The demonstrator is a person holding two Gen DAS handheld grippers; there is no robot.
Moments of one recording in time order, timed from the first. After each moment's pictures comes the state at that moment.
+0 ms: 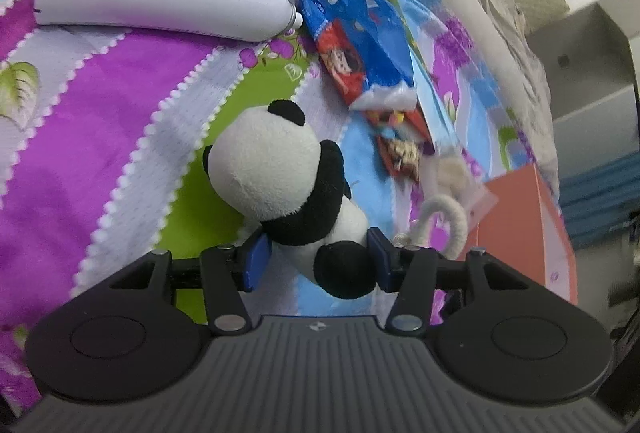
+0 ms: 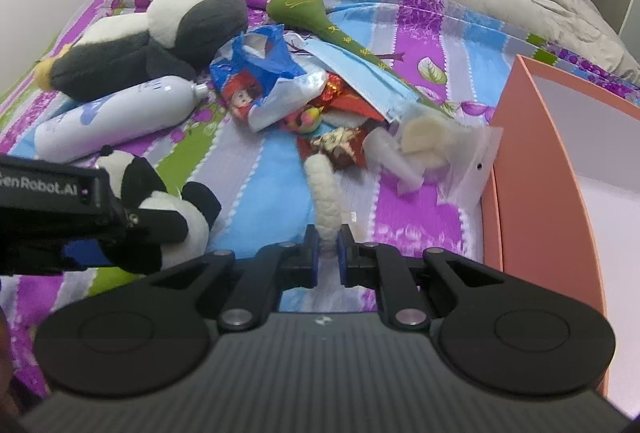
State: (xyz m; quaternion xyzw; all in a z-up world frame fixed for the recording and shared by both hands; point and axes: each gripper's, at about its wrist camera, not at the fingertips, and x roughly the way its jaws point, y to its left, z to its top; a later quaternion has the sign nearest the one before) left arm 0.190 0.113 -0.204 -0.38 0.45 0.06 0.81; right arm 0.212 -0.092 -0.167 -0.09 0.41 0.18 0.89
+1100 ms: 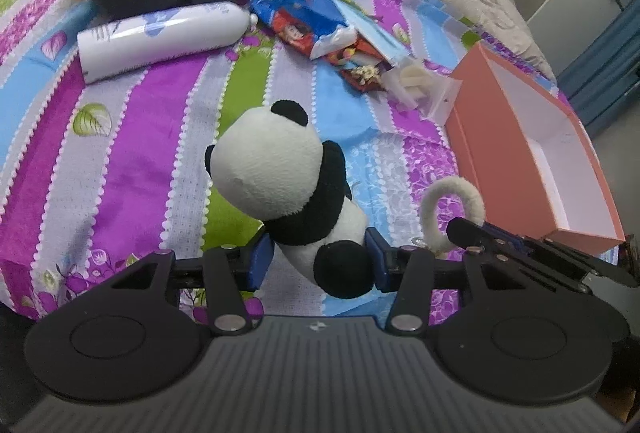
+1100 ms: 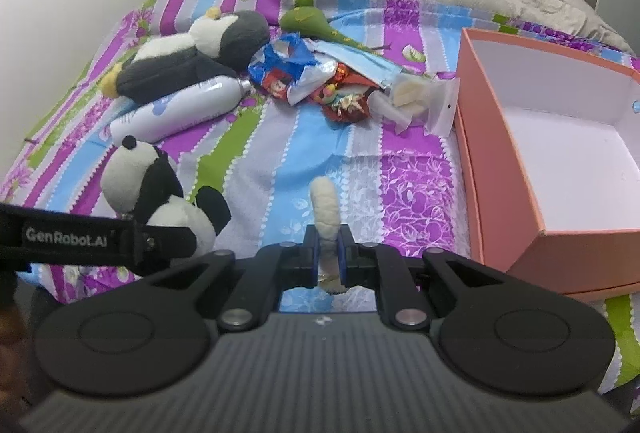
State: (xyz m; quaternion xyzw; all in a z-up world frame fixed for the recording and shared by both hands) left arm 0.084 0.068 -0.139 -0.20 0.47 0.01 0.86; right arm 0.095 -0.132 -0.125 -0.03 0.40 0.18 0.90
